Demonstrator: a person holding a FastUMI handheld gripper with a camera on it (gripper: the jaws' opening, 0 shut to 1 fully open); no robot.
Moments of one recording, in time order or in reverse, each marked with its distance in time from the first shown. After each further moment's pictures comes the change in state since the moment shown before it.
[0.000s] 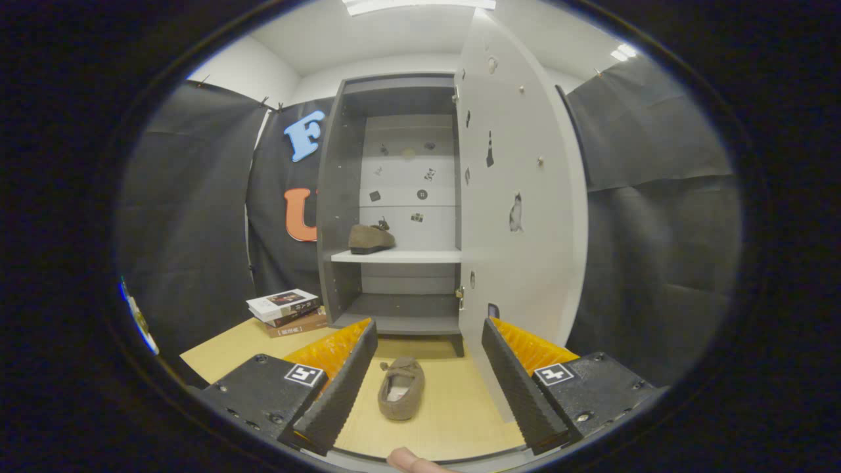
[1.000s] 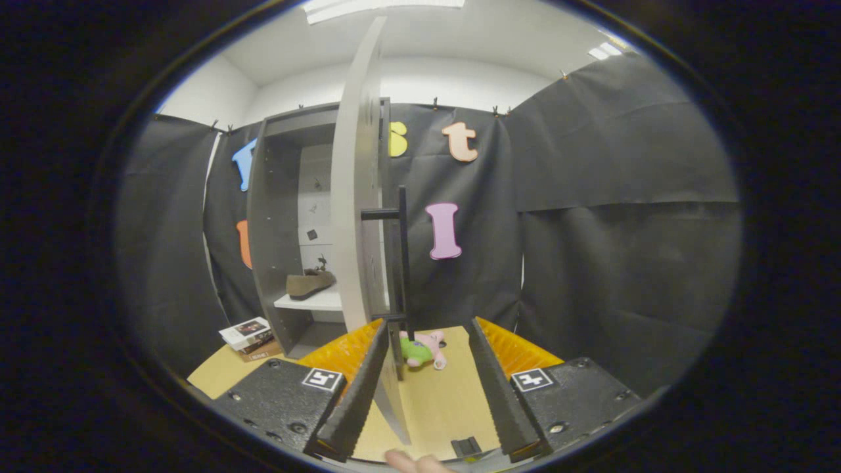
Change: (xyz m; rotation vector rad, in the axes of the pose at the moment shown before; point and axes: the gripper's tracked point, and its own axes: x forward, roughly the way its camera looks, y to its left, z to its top) arm -0.056 -0.160 0.159 0.029 -0.024 -0.165
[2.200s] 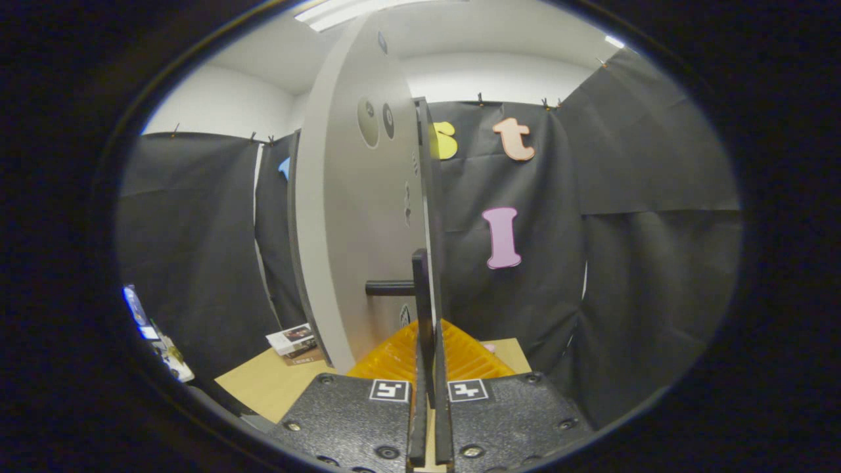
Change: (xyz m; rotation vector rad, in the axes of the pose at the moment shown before) arm 0.064 0.023 0.051 -0.007 0.042 0.274
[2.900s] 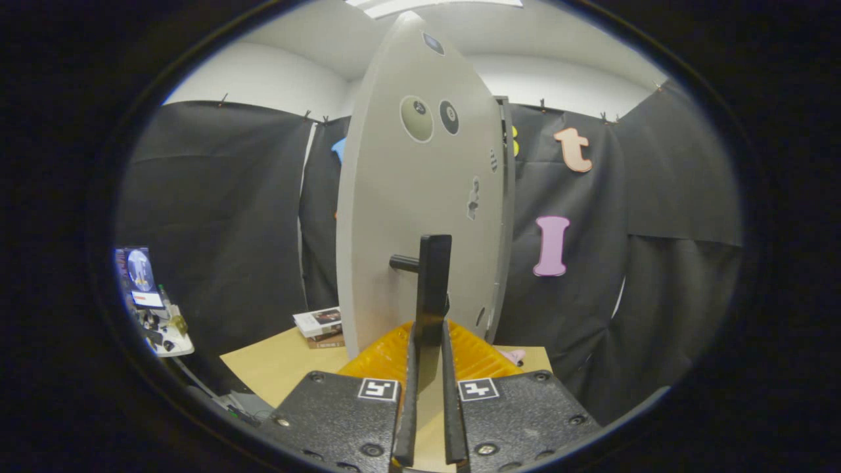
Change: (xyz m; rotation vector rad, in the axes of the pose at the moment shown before) arm -0.001 0.090 -0.016 -0.136 0.014 0.144
